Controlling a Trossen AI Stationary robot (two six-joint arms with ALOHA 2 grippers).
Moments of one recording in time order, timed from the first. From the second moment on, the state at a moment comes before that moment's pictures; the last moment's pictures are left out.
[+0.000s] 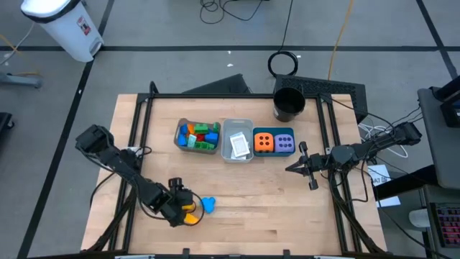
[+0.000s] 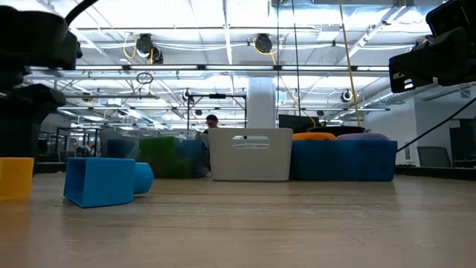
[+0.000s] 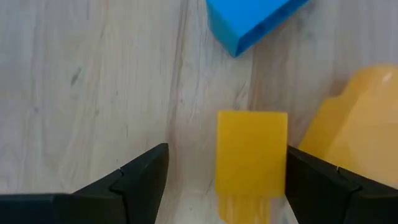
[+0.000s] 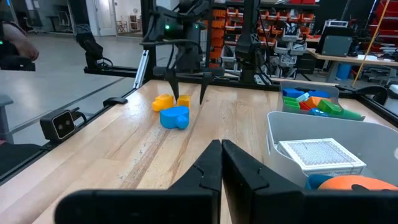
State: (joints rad) left arm -0.71 1.62 0.84 -0.54 -0.26 -0.79; right arm 0.33 0.33 0.02 0.26 0.16 -0.02
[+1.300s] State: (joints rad) left arm -0.64 1.60 0.84 -0.58 -0.21 -0.76; right arm 0.33 0.33 0.02 0.26 0.16 -0.02
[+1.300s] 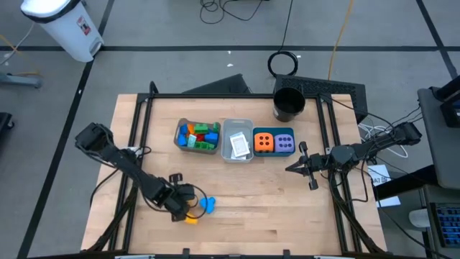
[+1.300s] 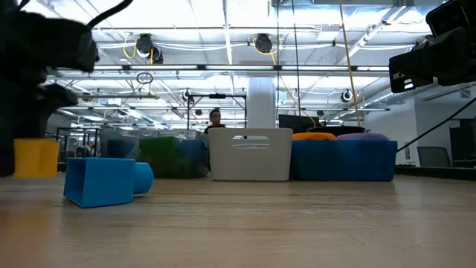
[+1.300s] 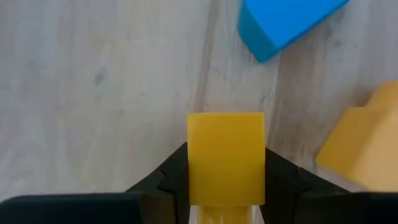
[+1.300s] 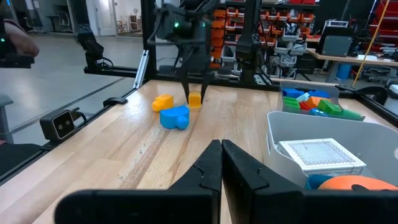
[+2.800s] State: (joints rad) left arm 0.08 1.33 0.84 -0.46 -0.45 -0.58; right arm 0.33 0.33 0.02 0.26 0.16 -0.05
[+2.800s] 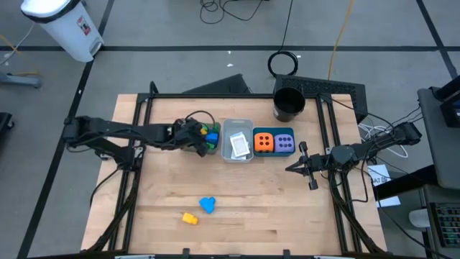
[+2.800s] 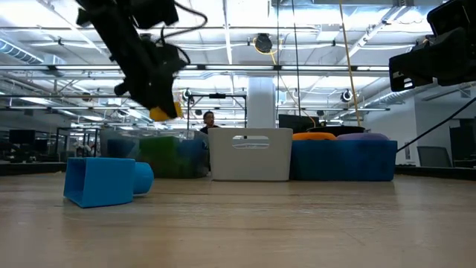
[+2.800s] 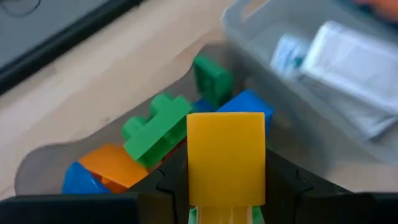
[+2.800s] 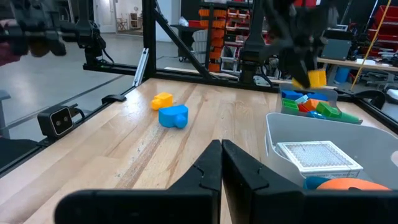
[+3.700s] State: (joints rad) left arm 0.16 1.56 0.84 -0.42 -0.44 -0.55; right arm 0.33 0.33 0.02 0.26 0.16 -0.05
